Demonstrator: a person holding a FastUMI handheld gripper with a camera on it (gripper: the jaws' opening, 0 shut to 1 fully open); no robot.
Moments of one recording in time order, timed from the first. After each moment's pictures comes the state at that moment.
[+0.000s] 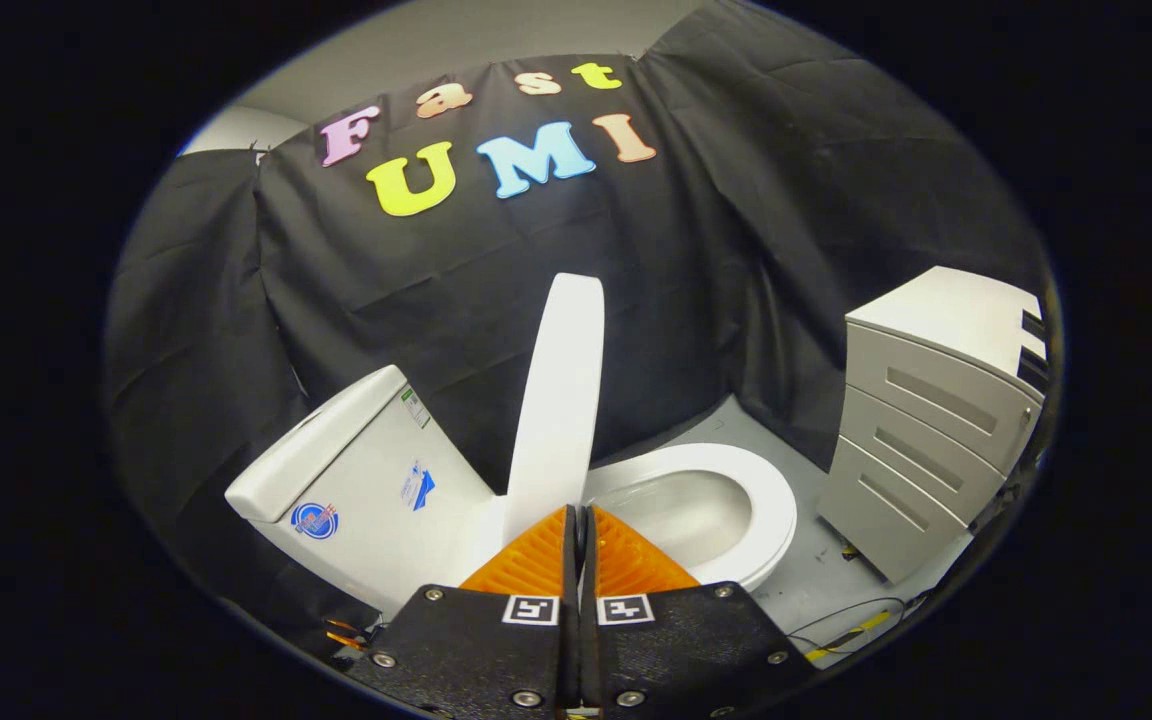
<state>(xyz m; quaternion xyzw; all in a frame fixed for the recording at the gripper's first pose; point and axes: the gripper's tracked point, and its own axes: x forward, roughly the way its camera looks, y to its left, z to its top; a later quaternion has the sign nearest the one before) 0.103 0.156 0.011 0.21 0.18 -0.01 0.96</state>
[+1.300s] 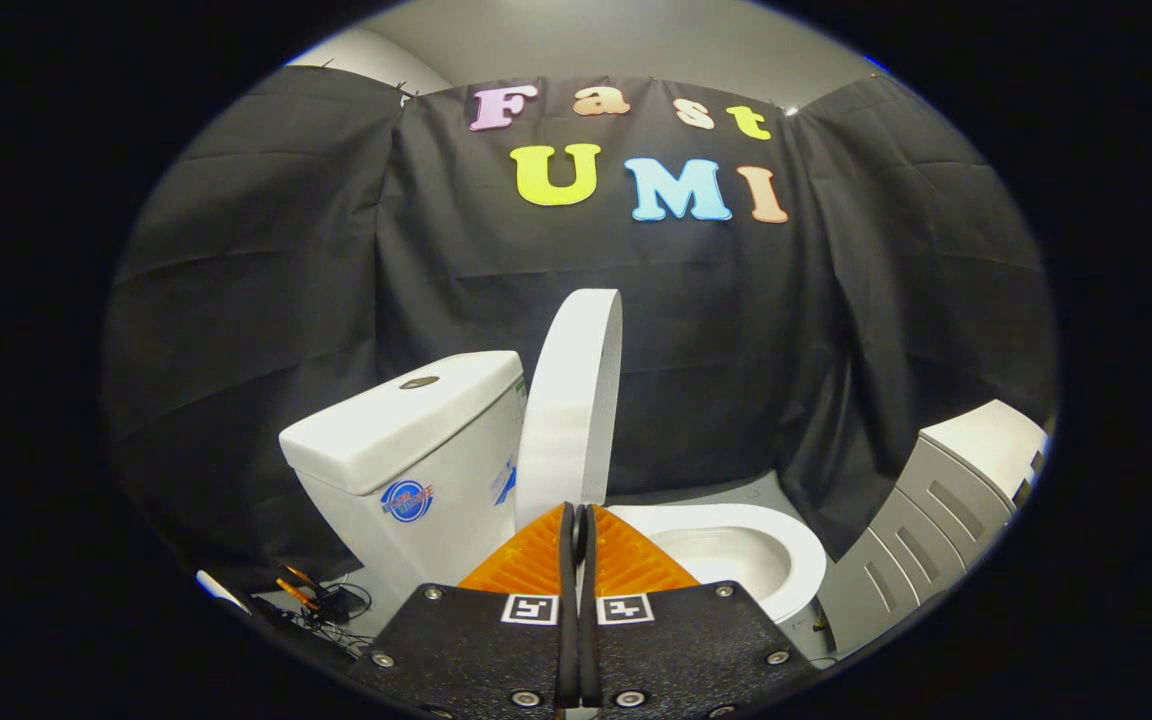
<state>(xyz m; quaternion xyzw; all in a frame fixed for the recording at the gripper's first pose) 0.105 0.264 0.060 0.06 0.13 0.08 0.99</state>
